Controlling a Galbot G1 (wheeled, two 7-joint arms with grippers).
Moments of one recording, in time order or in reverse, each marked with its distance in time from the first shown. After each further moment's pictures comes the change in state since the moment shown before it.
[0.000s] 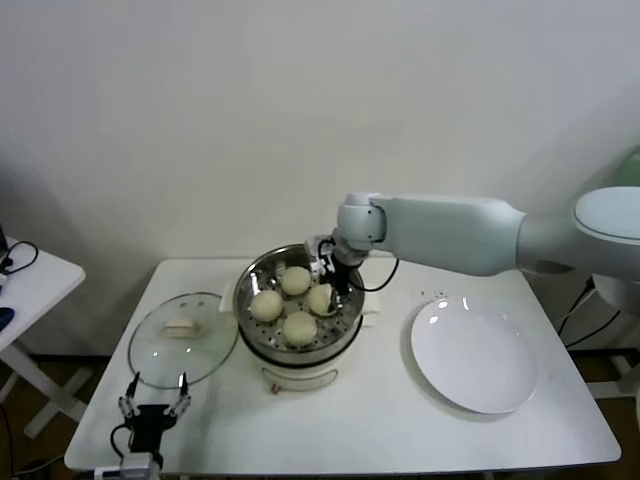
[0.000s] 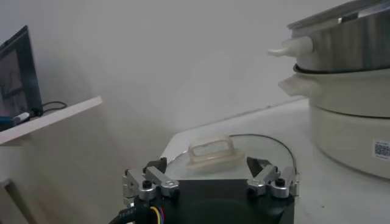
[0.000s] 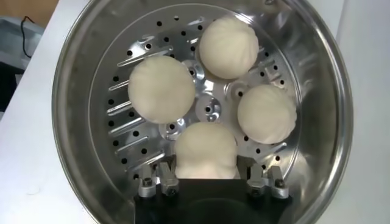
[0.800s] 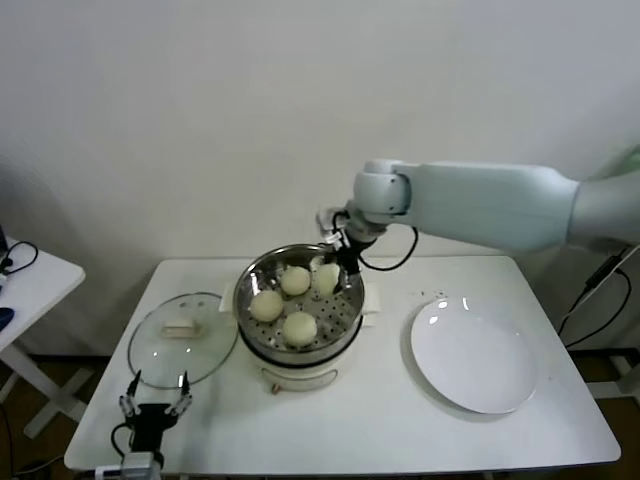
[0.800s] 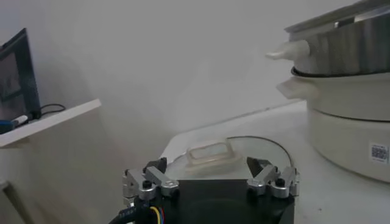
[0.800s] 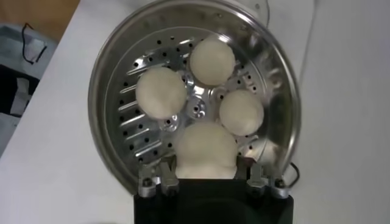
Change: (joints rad) left arm 0.002 -0.001 0.003 -0.007 0.004 0.004 0.000; right arm 0.122 -0.054 -0.025 0.090 0.068 0.010 0.000
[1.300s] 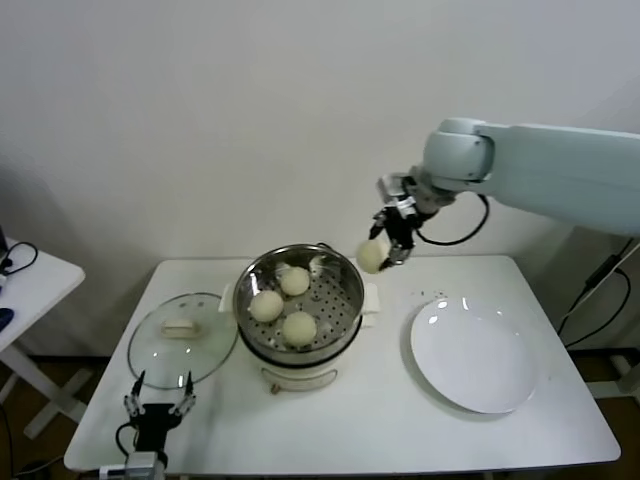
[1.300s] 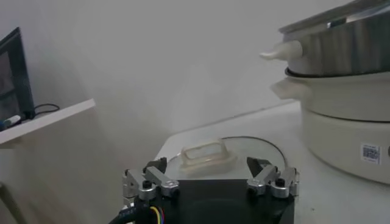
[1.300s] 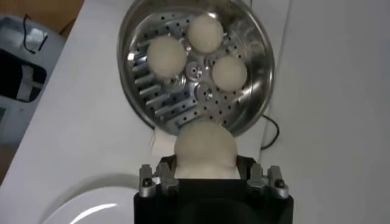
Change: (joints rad) left arm -0.003 0.000 0.013 0.005 0.002 -0.001 -0.001; right arm 0.208 -0.181 -0.066 0.119 0.040 0.062 -0.055
